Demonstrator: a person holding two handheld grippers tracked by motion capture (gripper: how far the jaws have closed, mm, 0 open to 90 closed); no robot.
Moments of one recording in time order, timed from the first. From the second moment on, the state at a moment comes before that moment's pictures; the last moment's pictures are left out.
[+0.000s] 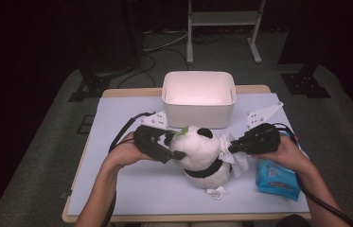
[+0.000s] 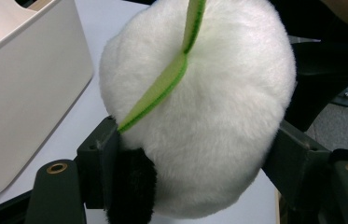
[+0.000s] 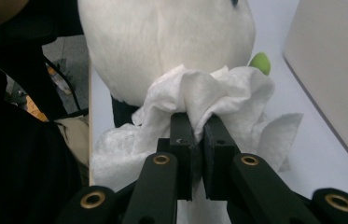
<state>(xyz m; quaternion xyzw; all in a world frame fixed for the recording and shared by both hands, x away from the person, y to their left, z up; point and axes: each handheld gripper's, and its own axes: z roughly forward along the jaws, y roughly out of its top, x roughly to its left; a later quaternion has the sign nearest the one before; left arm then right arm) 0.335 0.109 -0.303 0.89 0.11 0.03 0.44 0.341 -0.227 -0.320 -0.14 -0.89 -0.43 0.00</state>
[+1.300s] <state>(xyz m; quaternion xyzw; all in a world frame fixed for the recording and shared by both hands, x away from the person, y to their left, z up) 0.338 0.089 -0.304 0.88 0.11 0.04 0.45 0.339 -0.234 -0.332 -0.16 -0.89 -0.42 0.00</state>
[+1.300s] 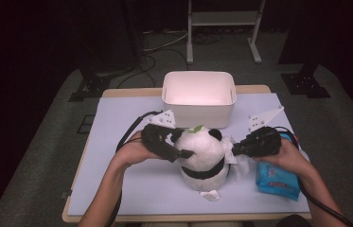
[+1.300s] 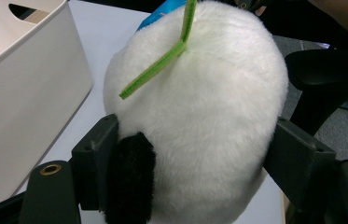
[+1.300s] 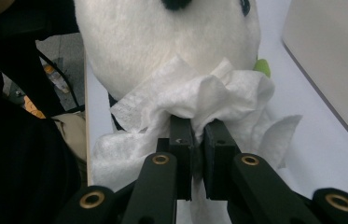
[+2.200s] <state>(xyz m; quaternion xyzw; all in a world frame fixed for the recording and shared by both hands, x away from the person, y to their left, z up) 0.337 0.059 -0.296 0.90 0.09 0.04 0.44 0.337 -0.211 -0.255 -0.11 -0.90 -0.41 -0.05</state>
